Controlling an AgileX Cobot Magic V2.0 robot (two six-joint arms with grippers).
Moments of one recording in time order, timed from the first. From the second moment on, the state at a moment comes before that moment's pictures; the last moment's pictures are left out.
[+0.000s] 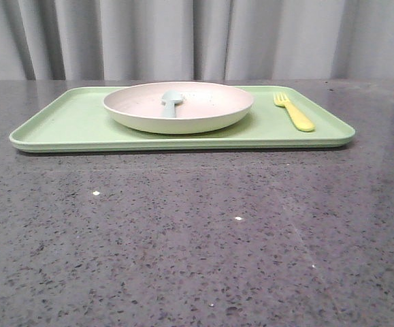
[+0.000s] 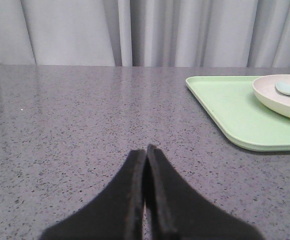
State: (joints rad) left arm -0.03 0.00 0.00 -0.11 0.13 0.01; right arm 0.44 0.36 -0.44 -0.23 0.46 0.41
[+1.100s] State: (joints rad) left arm -0.03 0.00 0.00 -0.11 0.13 0.01; right arm 0.14 0.12 -0.05 -0.06 -0.04 0.18
